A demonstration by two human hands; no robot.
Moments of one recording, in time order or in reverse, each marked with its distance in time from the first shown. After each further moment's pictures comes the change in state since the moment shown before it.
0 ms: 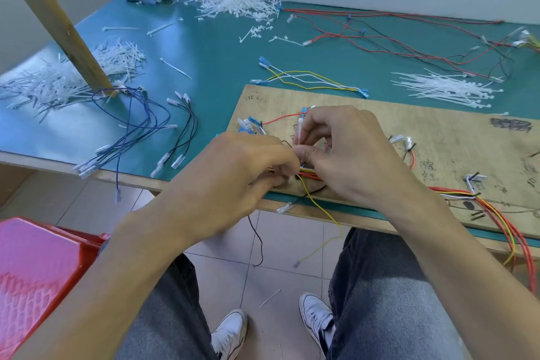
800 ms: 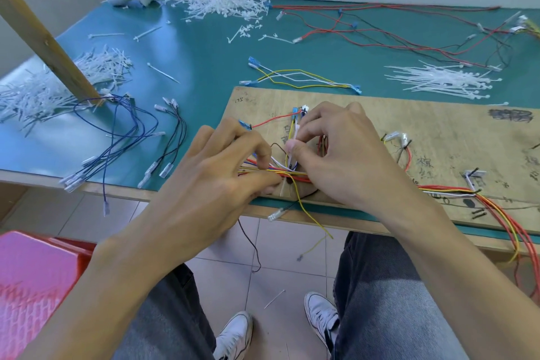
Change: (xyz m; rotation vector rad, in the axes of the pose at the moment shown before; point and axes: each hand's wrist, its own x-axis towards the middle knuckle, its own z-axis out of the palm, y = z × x) left_hand -0.008 -0.011 0.008 0.386 0.107 0.186; right_hand -0.001 0.011 0.005 -0.064 0.070 0.038
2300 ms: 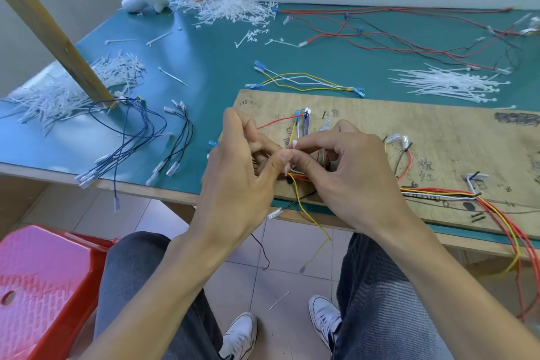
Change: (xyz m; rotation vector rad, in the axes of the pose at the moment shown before) left_hand 0.024 0.037 0.030 -0.614 0.268 -0.697; right_hand -0.021 0.023 0.015 0.246 0.187 -0.103
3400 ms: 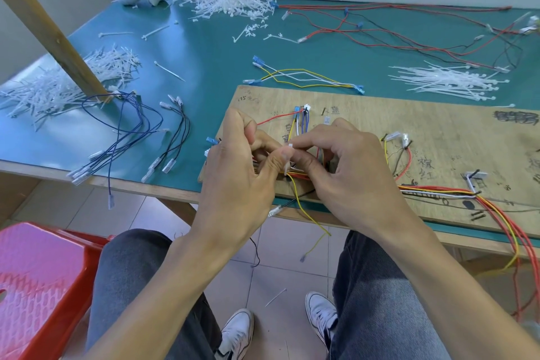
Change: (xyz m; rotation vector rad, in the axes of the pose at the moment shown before) left_hand 0.000 -0.003 0.005 -0.047 0.056 0.040; right_hand 0.002 0.005 0.002 -0.034 -0.046 -0.140
